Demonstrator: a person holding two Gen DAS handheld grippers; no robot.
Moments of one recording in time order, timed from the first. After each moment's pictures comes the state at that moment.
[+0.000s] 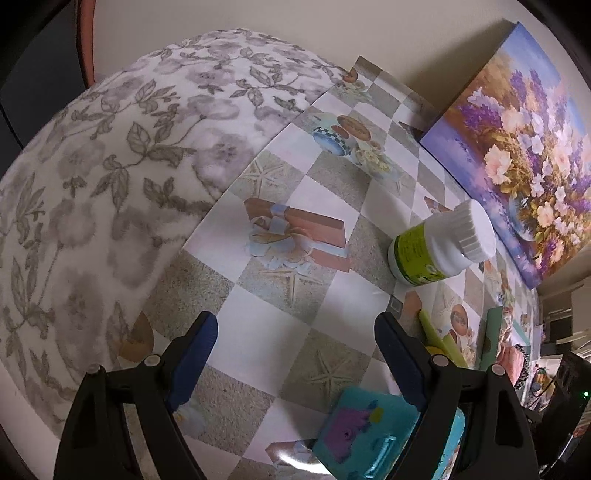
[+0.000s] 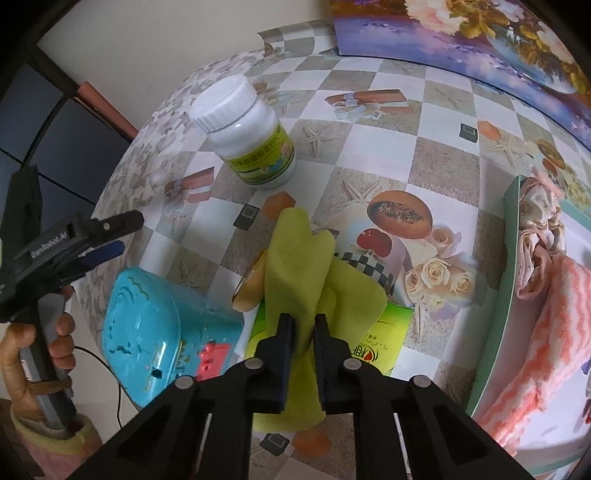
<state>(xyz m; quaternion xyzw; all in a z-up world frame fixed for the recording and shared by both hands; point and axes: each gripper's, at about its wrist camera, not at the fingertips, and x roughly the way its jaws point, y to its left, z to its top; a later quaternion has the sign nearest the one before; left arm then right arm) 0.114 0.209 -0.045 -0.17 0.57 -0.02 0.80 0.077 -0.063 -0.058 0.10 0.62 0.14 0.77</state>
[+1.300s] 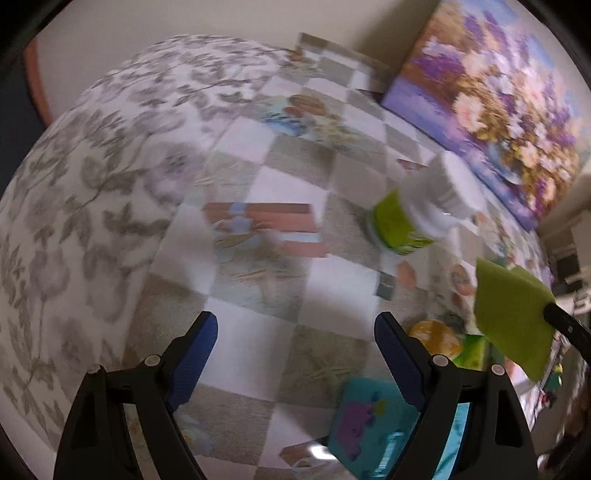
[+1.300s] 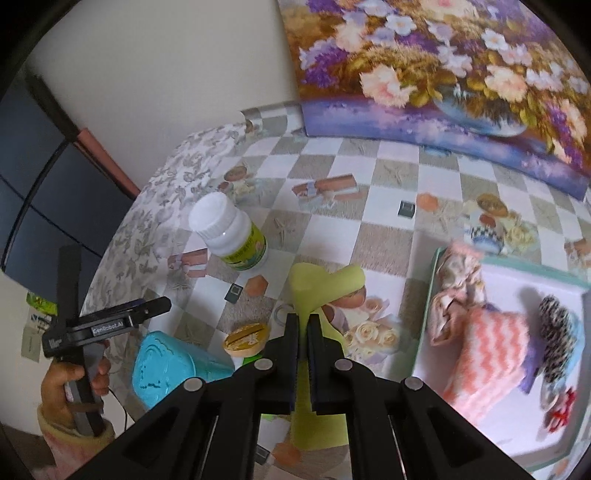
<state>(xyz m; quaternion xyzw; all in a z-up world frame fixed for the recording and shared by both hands) 0.126 0.185 -0.043 -0.08 0.59 -0.10 0.80 0.083 -0.114 0.019 0.10 0.53 0.11 0.83</state>
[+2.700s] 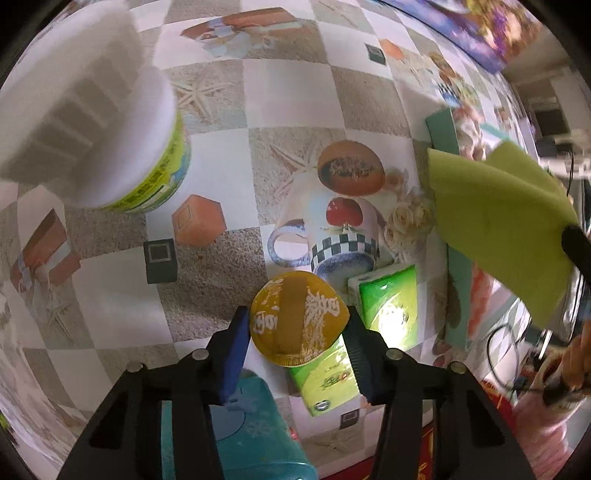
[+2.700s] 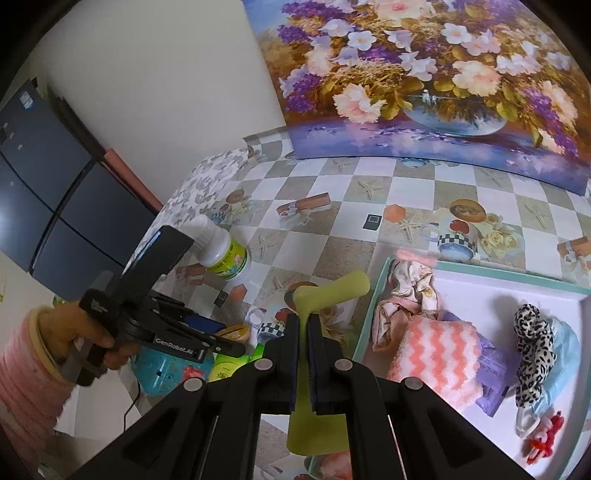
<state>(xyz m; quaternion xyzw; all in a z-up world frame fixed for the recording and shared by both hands) 0.155 -0.001 -0.077 0.06 0.75 -0.22 0.62 0.064 -0.191 0.015 0.16 0.49 0.15 0.84</state>
